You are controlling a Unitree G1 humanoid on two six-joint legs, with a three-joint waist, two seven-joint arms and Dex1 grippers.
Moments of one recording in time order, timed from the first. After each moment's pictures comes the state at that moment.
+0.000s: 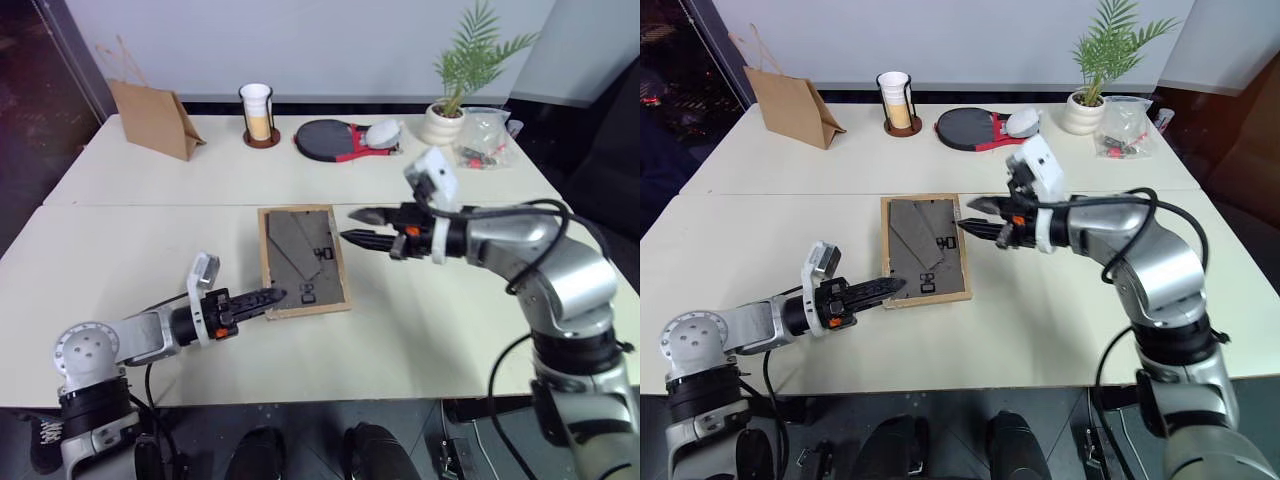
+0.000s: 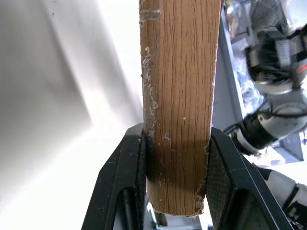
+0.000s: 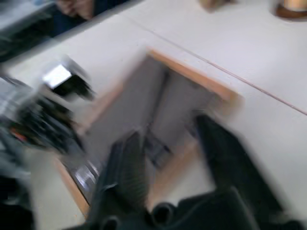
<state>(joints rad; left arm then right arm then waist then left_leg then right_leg) -0.34 0.35 0.51 -0.04 -1.35 1.61 -0.37 -0.77 -0.54 0.08 -0.40 0.42 1.01 0.84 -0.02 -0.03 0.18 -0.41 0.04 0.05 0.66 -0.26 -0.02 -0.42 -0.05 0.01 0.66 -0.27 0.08</state>
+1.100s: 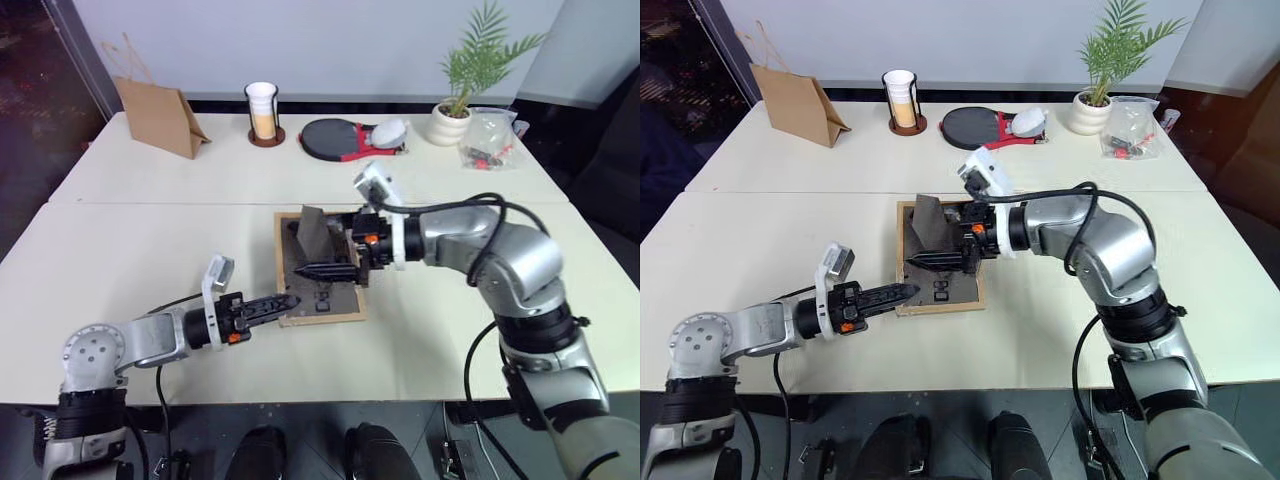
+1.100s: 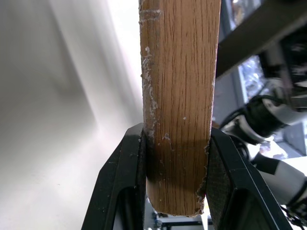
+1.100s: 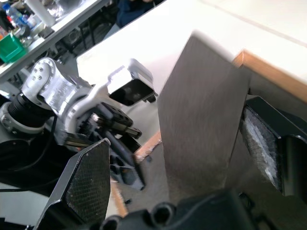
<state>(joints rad) -0.27 0.50 0.25 -0.06 -1.69 1.35 -0.15 -0.83 -0.51 0.16 -0.37 0.56 1.05 0.87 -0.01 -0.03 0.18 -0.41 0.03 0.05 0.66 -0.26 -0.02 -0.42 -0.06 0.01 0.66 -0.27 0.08</state>
